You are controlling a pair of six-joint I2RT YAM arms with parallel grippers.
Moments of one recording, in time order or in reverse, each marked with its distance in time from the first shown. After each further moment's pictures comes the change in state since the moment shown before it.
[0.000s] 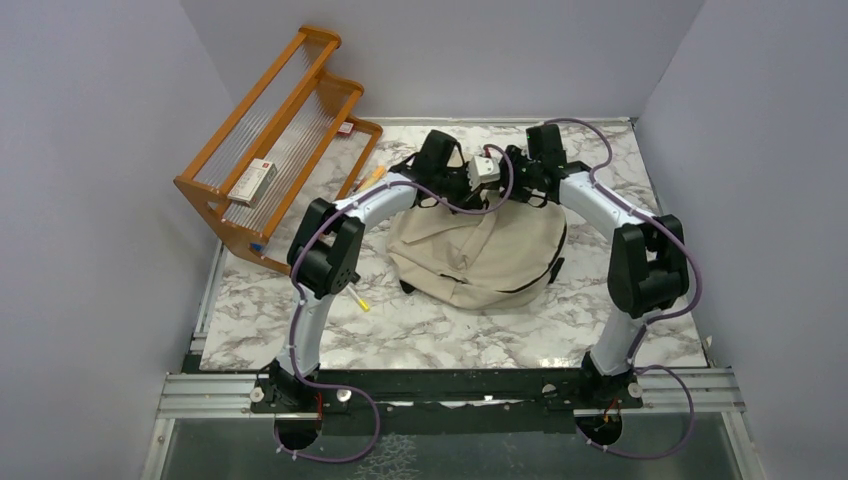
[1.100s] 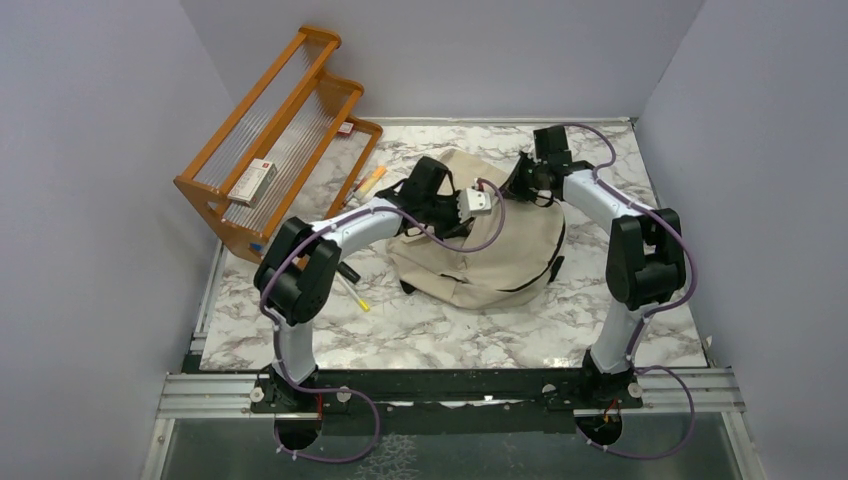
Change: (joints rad) left arm -0.055 -0.261 -0.357 0.031 -0.076 0.076; right arm -0.058 0.058 0.018 -0.021 -0.029 -0.005
